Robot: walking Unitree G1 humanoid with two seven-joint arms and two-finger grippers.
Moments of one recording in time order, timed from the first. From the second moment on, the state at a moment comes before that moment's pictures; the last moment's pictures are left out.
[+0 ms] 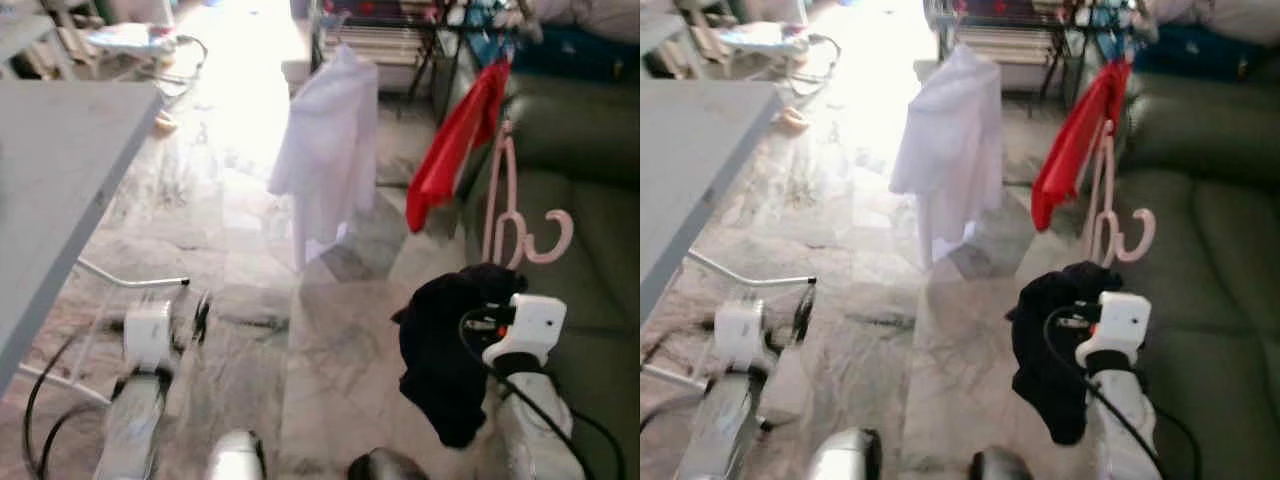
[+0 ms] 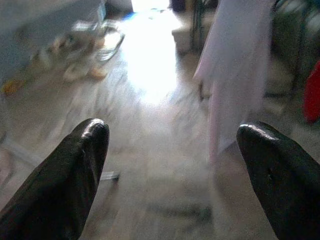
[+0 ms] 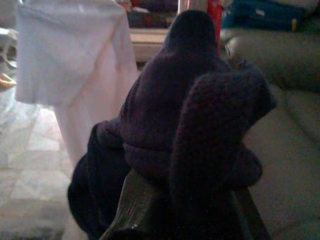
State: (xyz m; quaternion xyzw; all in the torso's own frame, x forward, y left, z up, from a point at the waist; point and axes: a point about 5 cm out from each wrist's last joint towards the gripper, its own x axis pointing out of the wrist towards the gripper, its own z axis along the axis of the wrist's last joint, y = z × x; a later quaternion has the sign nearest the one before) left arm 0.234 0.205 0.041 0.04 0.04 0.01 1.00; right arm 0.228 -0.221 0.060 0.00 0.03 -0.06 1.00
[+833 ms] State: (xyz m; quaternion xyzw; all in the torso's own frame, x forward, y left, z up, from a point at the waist) left arm 0.217 0.187 0.061 0.03 0.06 0.01 1.00; right arm 0.219 -0.225 0.055 -0.02 0.05 -0.06 1.00
